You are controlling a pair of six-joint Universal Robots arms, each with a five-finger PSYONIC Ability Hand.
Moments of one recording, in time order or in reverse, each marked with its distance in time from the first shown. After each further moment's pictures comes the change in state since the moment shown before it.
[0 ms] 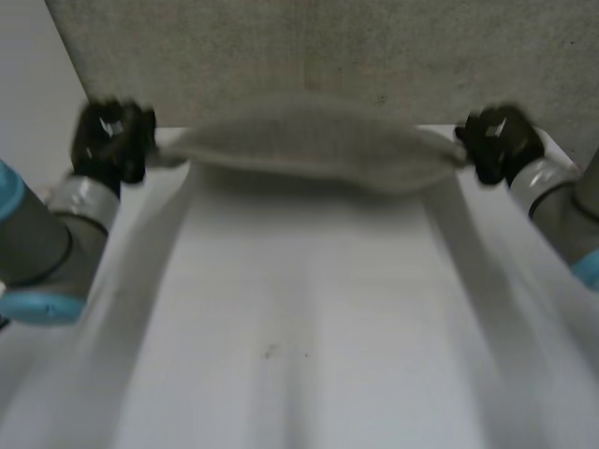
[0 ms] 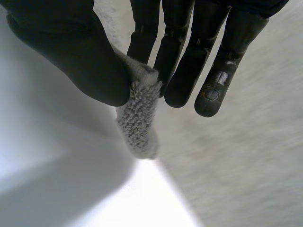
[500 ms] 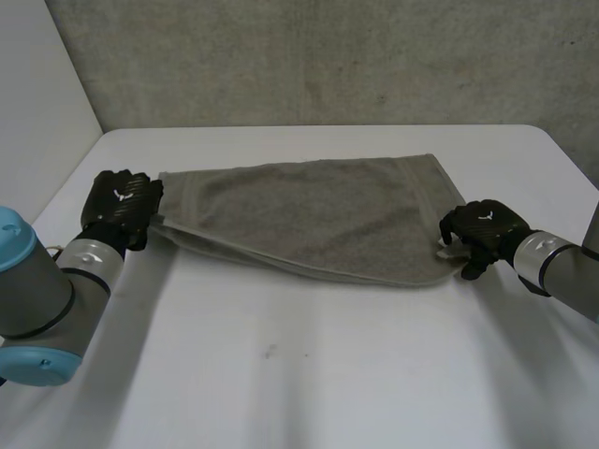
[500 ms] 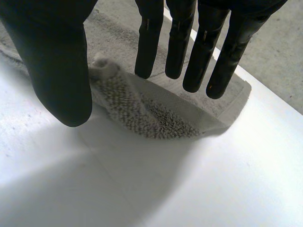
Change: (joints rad) left arm 0.029 -0.001 -0.189 -0.003 0.018 0.097; right arm -0.129 0.145 0.086 0.168 -0.211 0.038; left_hand 0.000 0.000 0.000 0.000 0.001; right_hand -0.450 -0.596 -0.627 -0.633 -0.551
